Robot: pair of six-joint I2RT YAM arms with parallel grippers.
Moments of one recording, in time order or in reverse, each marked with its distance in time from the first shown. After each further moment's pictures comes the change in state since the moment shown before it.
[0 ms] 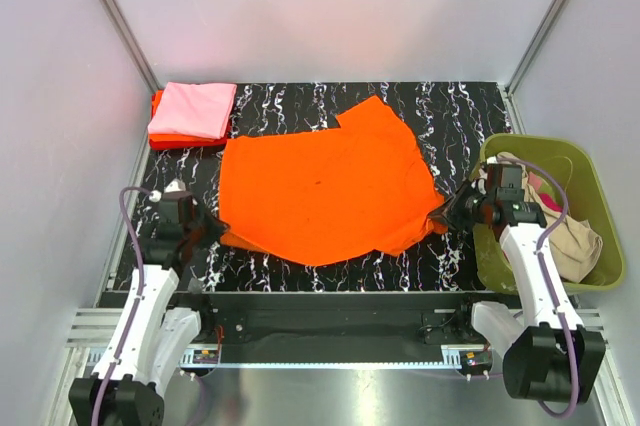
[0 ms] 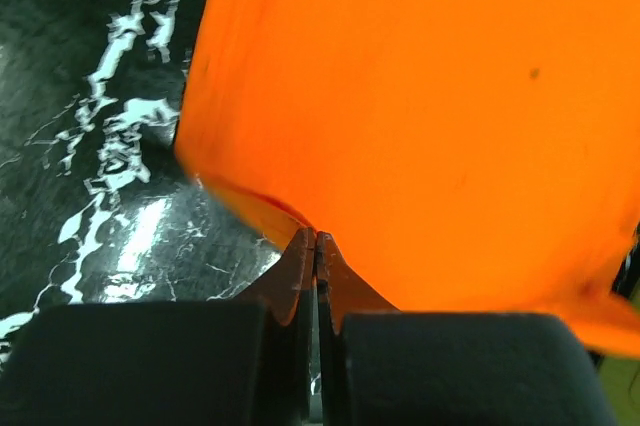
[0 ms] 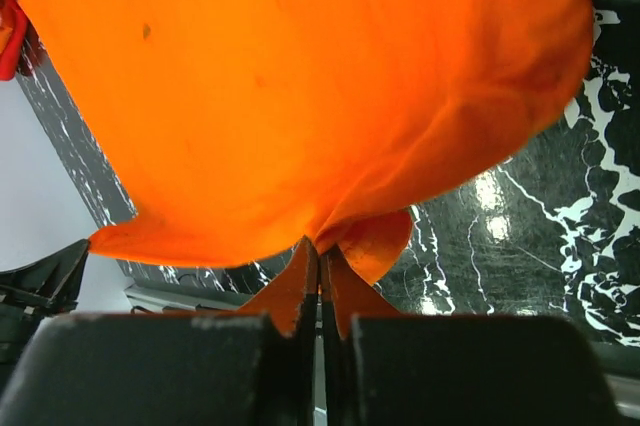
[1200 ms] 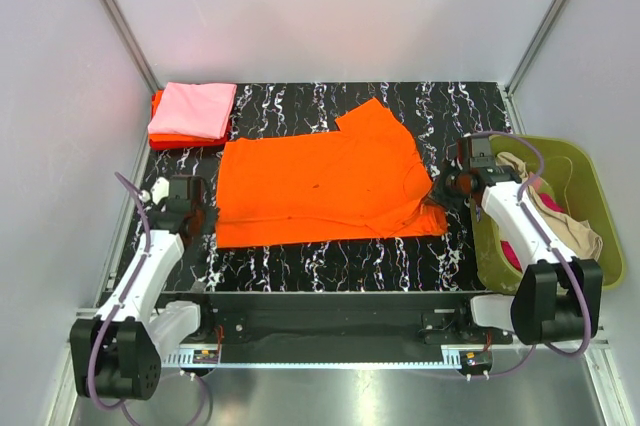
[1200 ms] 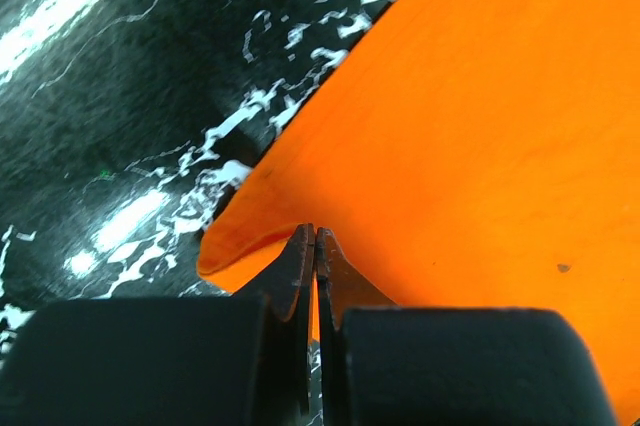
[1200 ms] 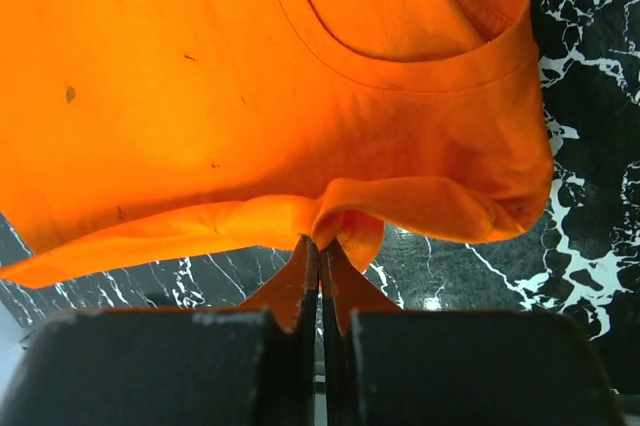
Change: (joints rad) left arm 0.000 0.272 0.071 0.028 -0.302 -0.267; right arm 0.175 0.285 0.167 0.050 0.249 -0.029
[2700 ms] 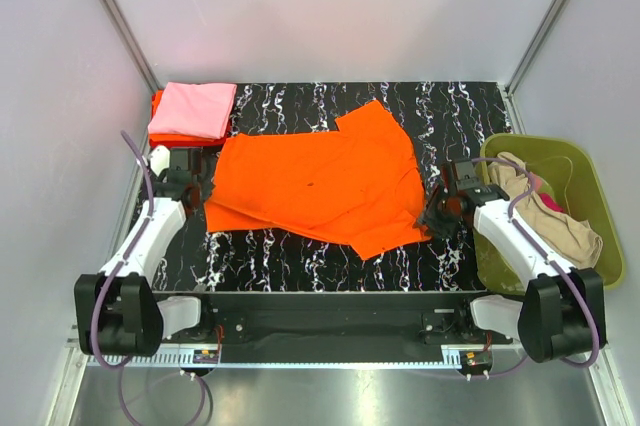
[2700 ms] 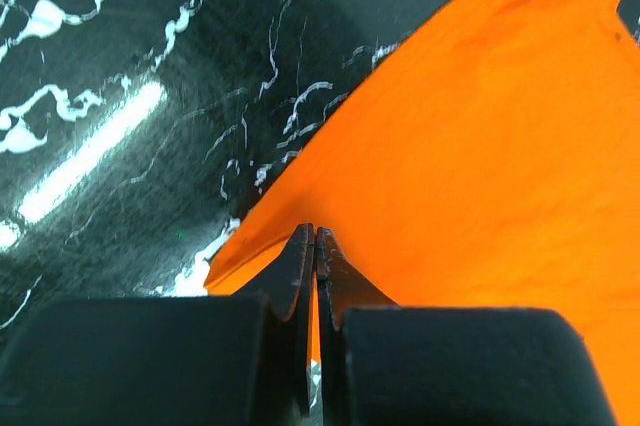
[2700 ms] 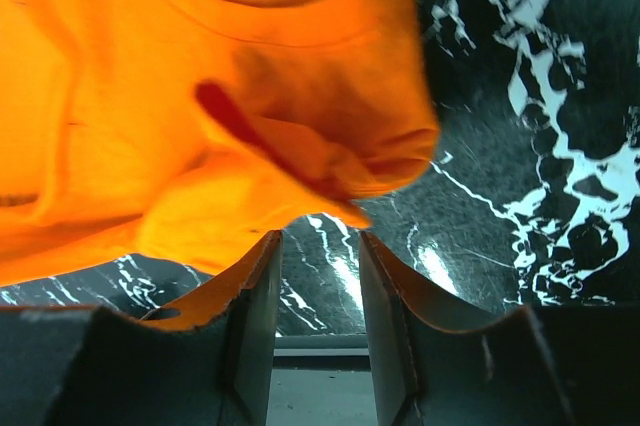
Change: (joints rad) left arm 0.010 0.214 0.189 0.080 -0.147 0.177; right arm 0.106 -0.070 -0.155 -0.042 0.096 0.138
